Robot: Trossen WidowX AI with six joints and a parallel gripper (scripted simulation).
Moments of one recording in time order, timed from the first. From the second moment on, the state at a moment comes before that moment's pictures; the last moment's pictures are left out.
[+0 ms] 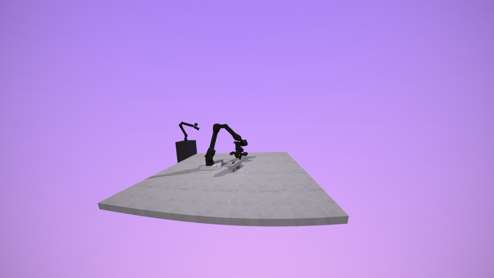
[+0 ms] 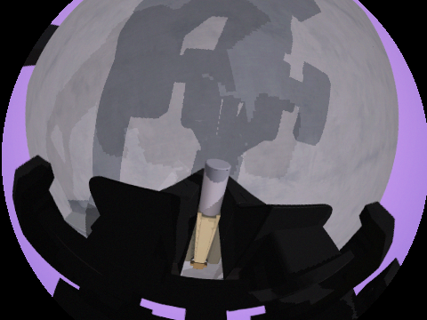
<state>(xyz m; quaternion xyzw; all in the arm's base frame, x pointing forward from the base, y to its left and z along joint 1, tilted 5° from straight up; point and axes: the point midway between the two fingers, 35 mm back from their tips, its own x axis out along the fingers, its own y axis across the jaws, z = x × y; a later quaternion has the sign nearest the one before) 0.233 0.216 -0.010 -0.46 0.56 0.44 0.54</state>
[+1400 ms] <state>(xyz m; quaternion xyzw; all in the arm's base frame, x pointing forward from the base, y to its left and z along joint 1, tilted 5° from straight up) 0.232 0.216 0.014 -0.46 0.57 0.43 0.53</state>
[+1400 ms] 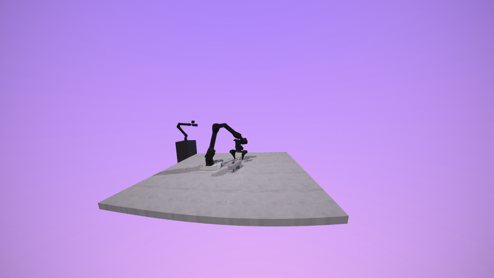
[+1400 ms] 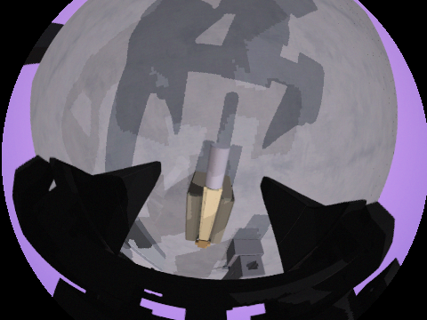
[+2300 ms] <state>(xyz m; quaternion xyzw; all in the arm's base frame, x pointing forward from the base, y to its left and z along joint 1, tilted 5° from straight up) 0.252 0.266 0.136 -0.54 0.38 0.48 0.58</state>
